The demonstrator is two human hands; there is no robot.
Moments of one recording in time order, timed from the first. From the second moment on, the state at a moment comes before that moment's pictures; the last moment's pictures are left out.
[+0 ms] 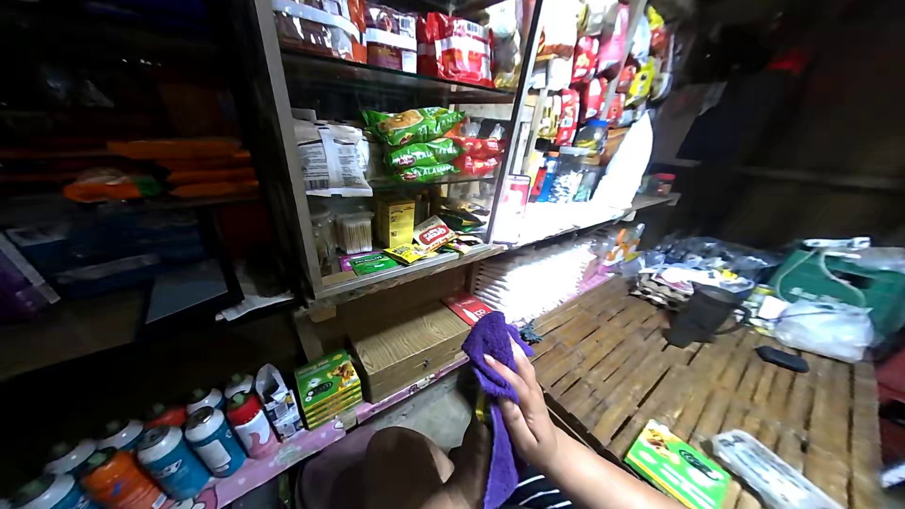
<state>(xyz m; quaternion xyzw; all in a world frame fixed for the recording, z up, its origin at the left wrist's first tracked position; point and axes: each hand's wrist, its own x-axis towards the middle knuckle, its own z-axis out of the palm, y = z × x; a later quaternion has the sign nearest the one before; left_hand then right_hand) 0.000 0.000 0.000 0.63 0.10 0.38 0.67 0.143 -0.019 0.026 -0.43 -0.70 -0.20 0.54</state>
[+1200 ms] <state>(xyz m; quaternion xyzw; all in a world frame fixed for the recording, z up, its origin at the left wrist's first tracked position) 0.026 0.021 -0.010 0.44 0.13 0.47 0.76 0.172 0.012 0.001 -0.52 -0.71 -0.09 0.46</state>
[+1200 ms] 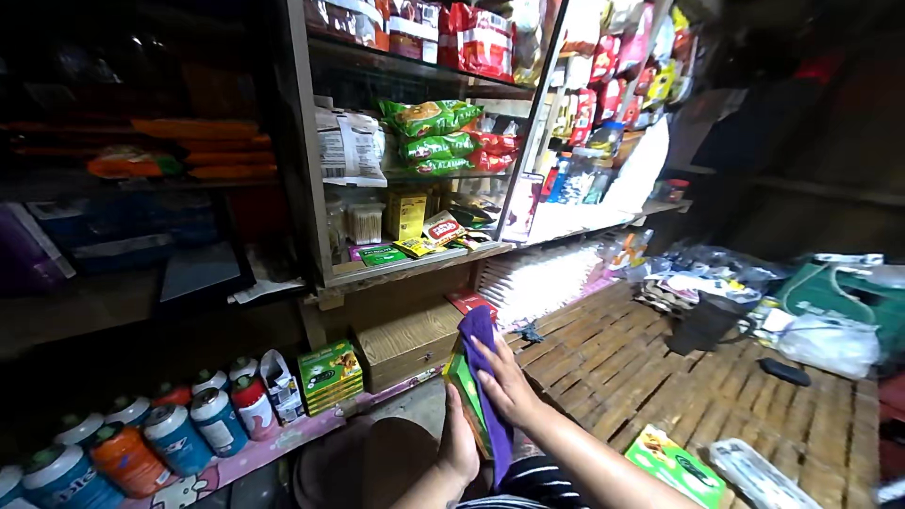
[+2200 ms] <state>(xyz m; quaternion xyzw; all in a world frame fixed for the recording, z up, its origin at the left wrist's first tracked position) 0.023 0.028 0.001 0.38 0.13 0.52 0.75 0.148 -0.011 -0.036 -0.54 -0.68 -0.10 0.48</state>
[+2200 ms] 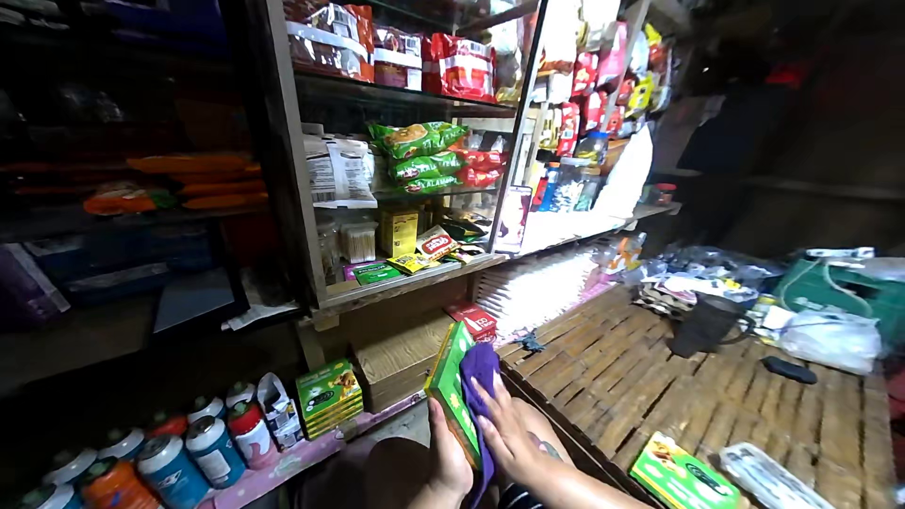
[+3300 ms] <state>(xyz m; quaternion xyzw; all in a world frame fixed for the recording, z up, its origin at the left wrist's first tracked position) 0.015 0.018 0.003 0.44 0.11 0.52 0.72 0.151 -0.010 -0.019 -0.41 -0.74 -0.25 0.46</state>
